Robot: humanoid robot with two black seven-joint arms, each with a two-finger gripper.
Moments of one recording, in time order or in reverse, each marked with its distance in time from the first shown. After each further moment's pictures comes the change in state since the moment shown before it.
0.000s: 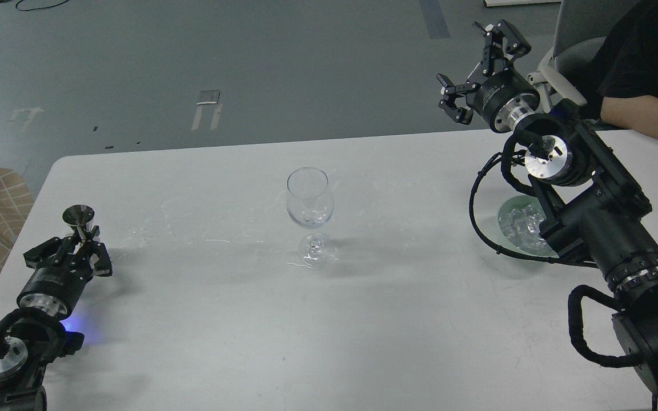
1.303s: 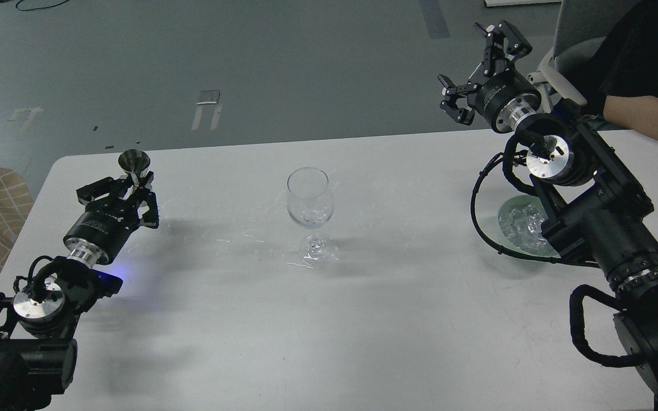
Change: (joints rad) left arm -0.195 -0.027 0.225 -0.068 -0.012 -0.029 0.041; right arm 0.000 -0.006 0.000 -0.001 0.000 0.000 -0.006
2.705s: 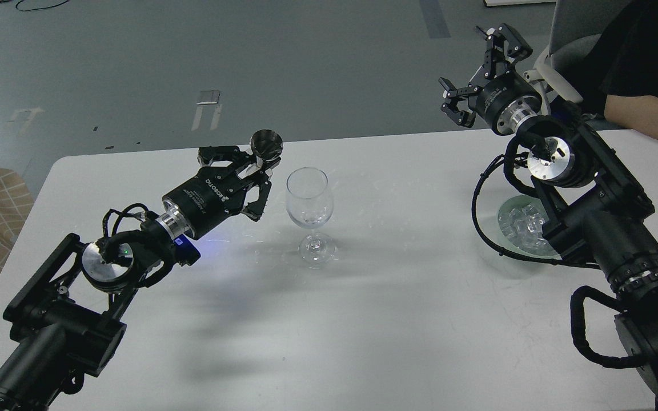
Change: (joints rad) left arm -0.036 0.009 0.274 -0.416 0.014 0.205 0.104; right arm -0.005 -0.002 -0.001 0.000 0.000 0.000 -0.006
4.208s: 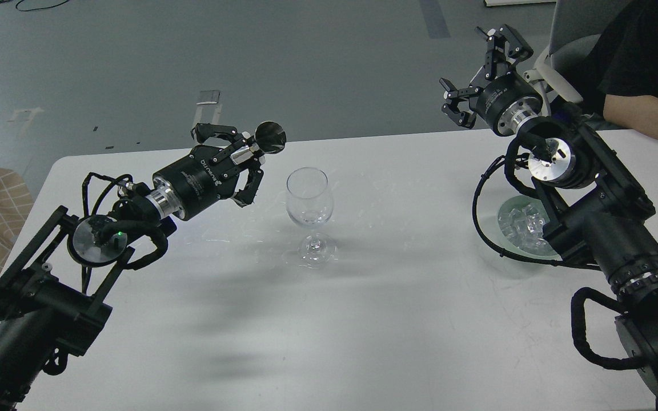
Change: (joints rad) left arm -0.066 0.060 0.004 -0.065 0.269 0.017 -0.013; right arm -0.006 -0.001 0.002 0.006 0.000 0.001 0.000
